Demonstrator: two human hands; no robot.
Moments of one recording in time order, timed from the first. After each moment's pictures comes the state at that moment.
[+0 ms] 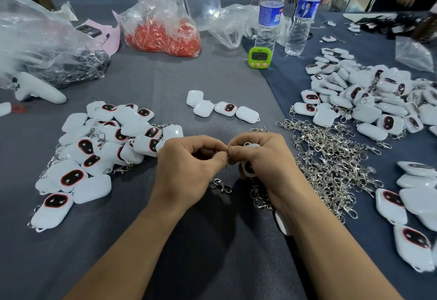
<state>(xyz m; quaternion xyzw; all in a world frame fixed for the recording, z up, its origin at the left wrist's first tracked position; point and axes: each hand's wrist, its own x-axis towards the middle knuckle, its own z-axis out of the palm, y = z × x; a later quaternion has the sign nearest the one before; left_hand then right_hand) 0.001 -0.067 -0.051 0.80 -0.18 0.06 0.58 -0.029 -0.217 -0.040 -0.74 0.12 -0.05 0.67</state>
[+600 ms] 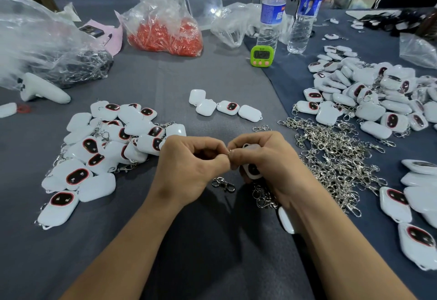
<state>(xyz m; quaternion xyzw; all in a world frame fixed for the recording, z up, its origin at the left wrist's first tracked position) -0.001 -0.063 -0.046 0.76 -0.21 0.01 0.61 -0.033 -0.222 -0.038 -0.73 0.05 0.01 0.69</state>
